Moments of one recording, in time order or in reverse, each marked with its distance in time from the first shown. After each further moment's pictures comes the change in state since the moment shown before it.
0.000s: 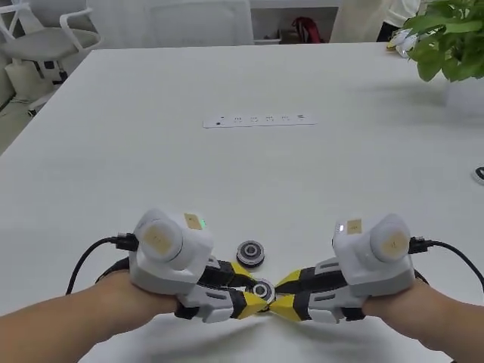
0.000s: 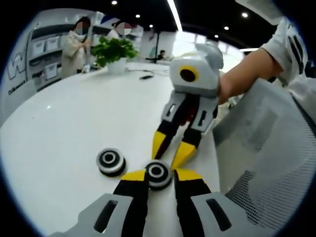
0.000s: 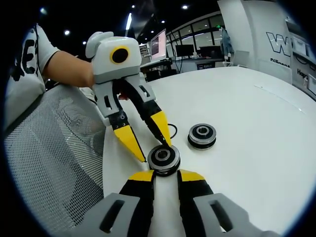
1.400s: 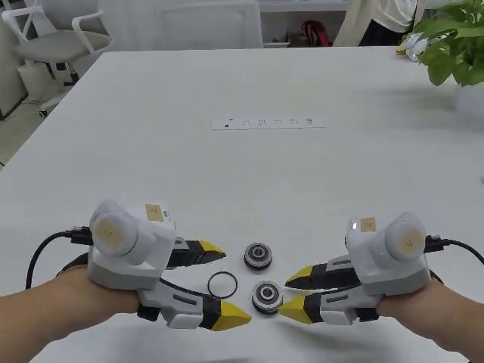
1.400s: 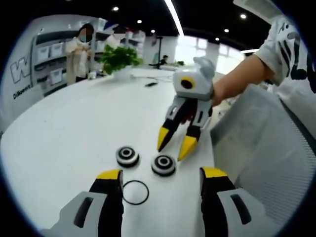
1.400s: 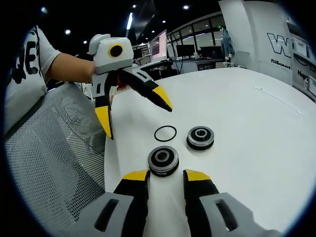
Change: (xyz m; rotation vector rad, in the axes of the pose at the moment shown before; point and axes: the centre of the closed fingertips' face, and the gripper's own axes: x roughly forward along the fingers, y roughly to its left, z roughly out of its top) left arm -0.044 0.009 0.003 0.006 -0.047 0.031; right arm -0.005 0.000 0.004 -0.011 0.006 0.002
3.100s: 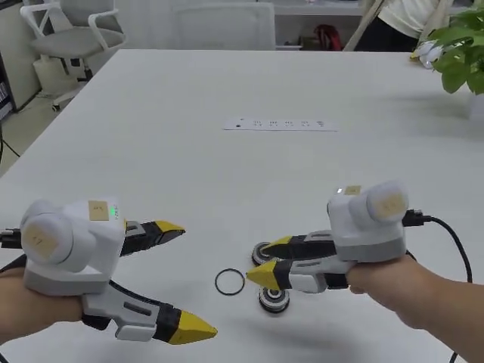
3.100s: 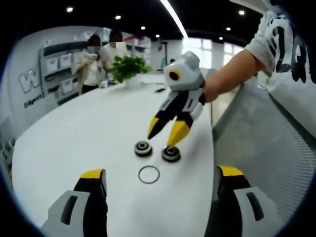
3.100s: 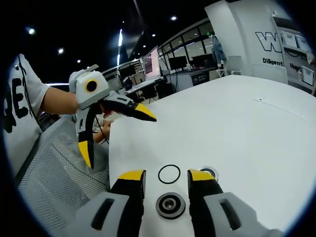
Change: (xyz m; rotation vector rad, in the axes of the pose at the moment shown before) left arm -0.064 0.007 -0.007 0.059 -0.038 0.117; right arm 0.006 -0.001 0.070 0.106 -0.136 -0.015
